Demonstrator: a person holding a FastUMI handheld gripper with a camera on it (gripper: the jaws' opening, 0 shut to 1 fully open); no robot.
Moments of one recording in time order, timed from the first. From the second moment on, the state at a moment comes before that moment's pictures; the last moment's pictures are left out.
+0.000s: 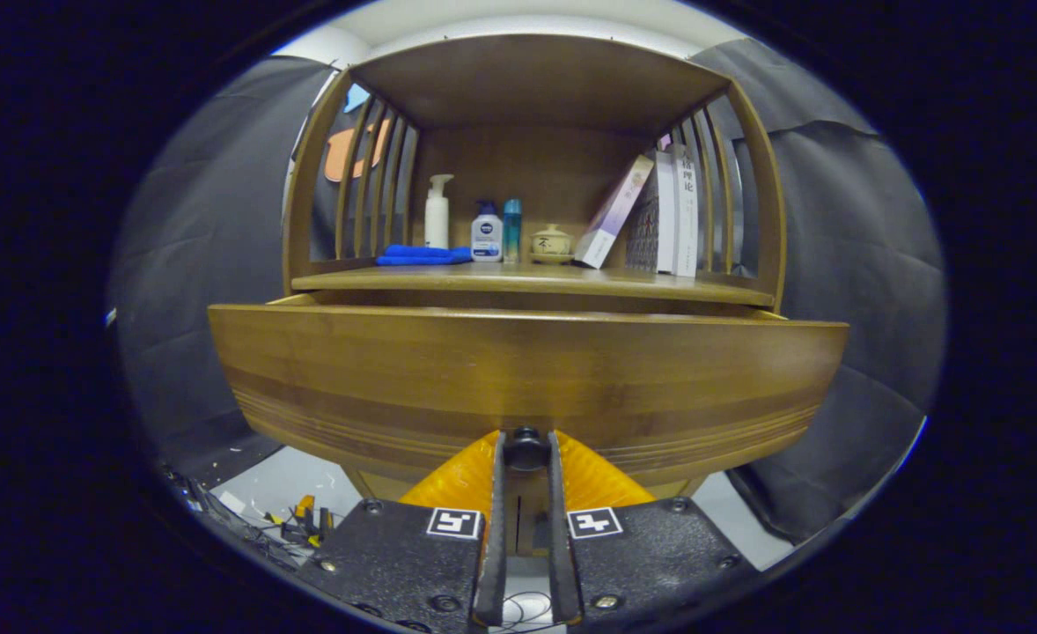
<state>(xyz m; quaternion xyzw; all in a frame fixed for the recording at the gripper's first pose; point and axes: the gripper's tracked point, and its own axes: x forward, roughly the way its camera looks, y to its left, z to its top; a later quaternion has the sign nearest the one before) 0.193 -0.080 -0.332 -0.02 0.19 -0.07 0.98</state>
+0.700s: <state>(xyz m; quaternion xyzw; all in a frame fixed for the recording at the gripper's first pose) 0.193 -0.076 -0.335 -0.01 0.21 -0.04 0.98</state>
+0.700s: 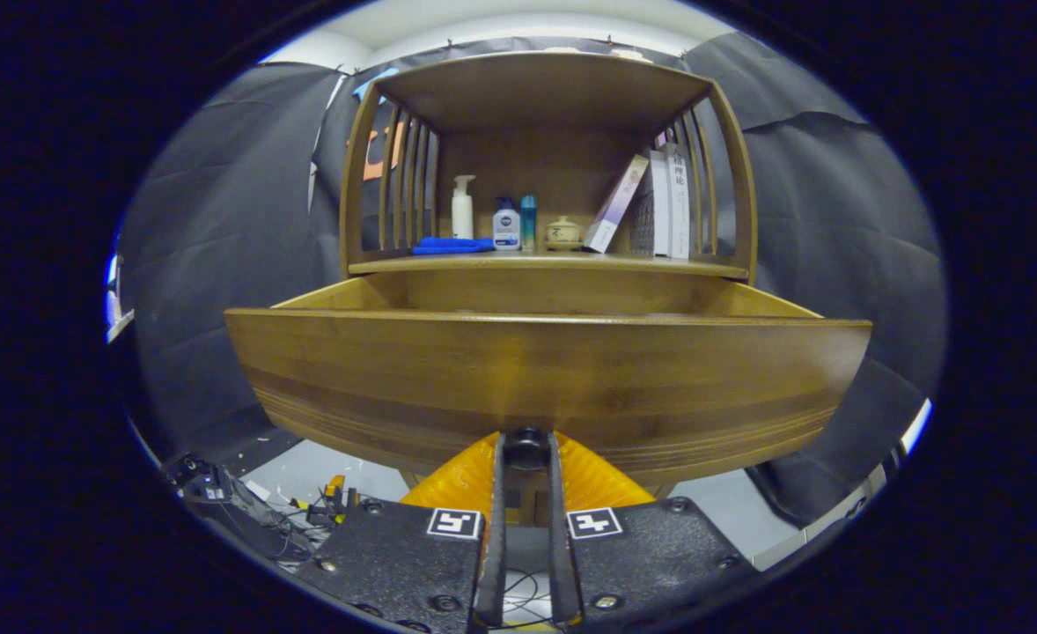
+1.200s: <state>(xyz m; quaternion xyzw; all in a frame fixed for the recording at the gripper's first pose) 0.178 -0.091 -0.307 0.00 0.19 -0.05 0.98</state>
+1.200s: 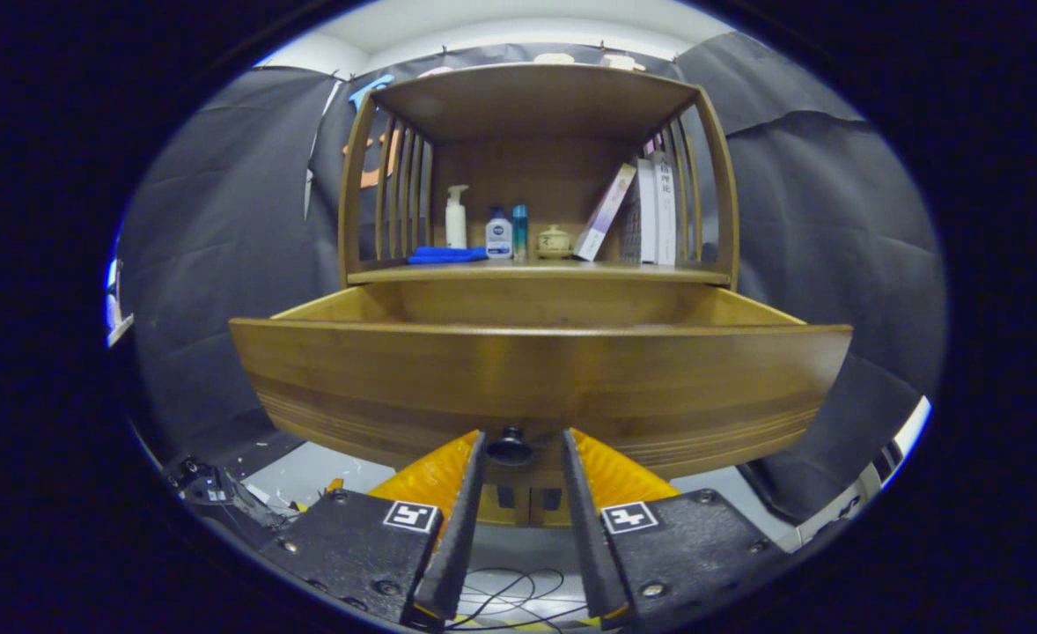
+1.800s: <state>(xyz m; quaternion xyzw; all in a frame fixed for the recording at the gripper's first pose) 0.263 -0.085 -0.123 0.03 0.11 0.00 0.99</state>
